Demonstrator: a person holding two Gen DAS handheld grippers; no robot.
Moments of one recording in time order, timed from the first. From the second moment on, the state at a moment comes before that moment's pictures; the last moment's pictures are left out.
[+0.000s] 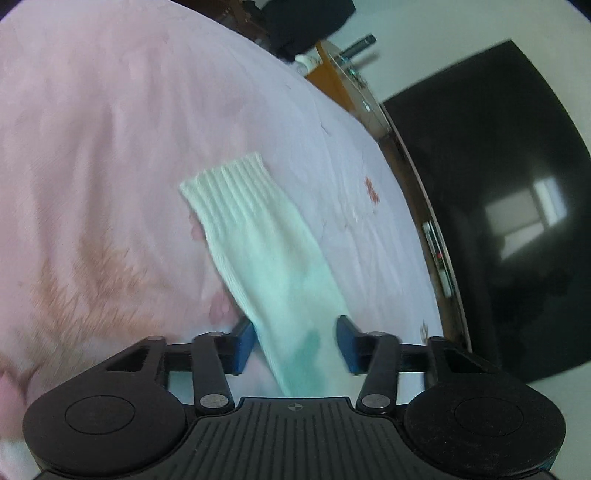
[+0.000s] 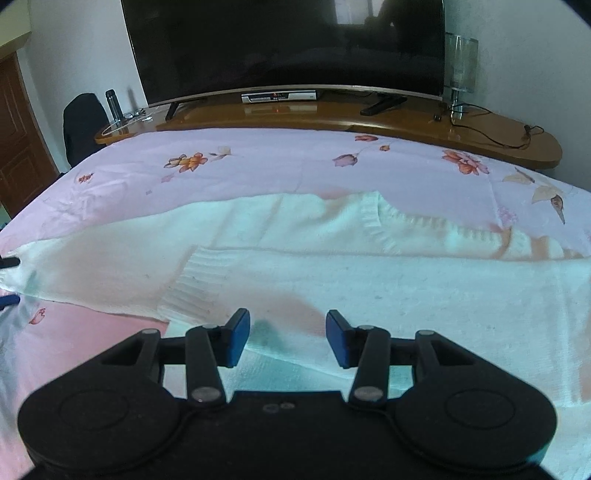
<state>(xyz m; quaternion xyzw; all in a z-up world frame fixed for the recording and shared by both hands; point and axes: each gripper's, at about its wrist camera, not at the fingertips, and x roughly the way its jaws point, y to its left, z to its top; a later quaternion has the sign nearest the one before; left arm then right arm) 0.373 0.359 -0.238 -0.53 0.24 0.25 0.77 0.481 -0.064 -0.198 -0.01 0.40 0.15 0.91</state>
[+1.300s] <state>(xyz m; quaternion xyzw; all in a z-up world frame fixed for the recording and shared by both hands) 0.461 0.047 -0.152 -0.24 0.39 -0.12 0.88 0.434 -0.189 -0.187 0.08 0.38 0.10 0.92</state>
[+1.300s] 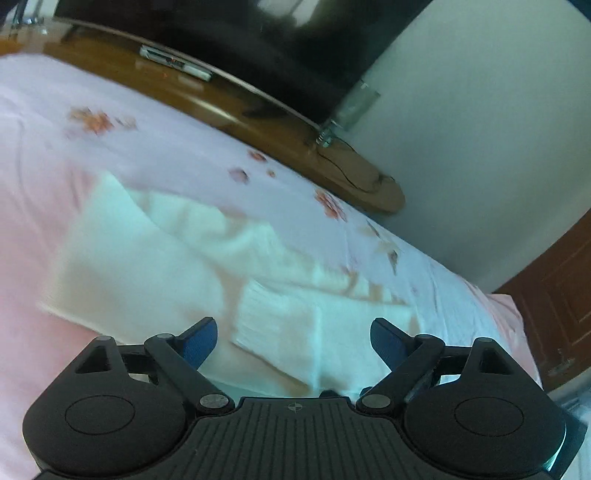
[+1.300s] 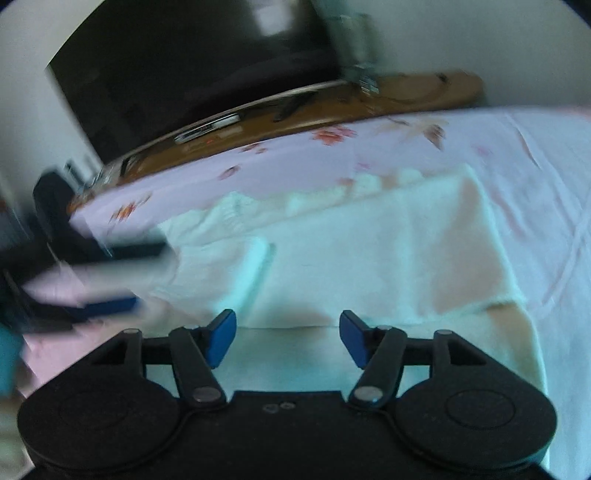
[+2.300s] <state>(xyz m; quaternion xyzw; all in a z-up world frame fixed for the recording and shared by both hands) 0.459 0.074 -0.202 -0.06 0.39 0.05 0.92 0.457 -0.254 -0.186 0.16 0.35 -0.01 0.92</state>
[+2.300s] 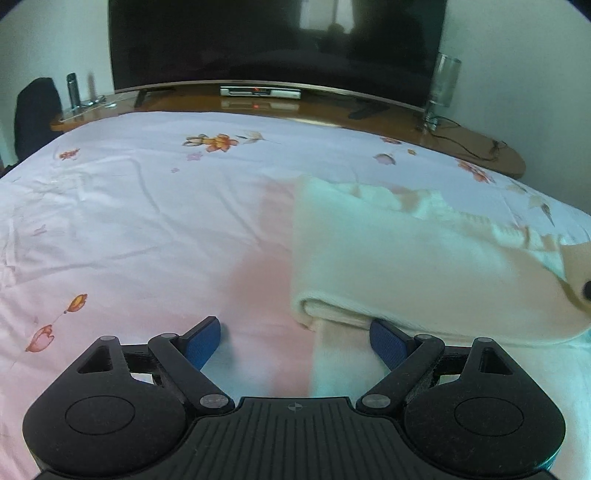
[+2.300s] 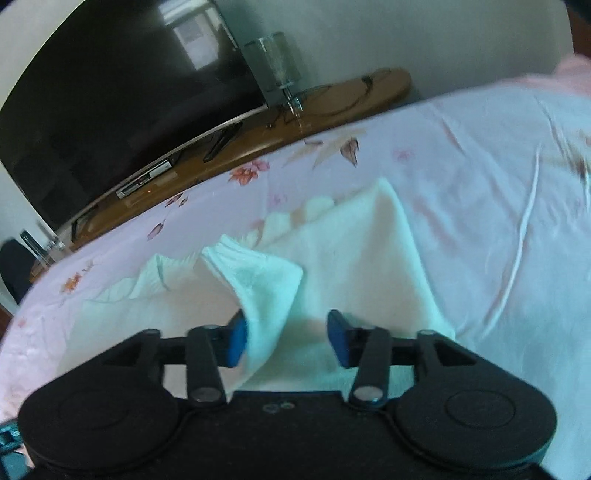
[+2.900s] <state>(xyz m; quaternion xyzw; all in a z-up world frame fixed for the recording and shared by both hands) 0.455 0.088 -0.206 -0.11 0.36 0.05 0.92 0.441 -0.310 -0.197 0.24 0.34 -0.03 0.91</state>
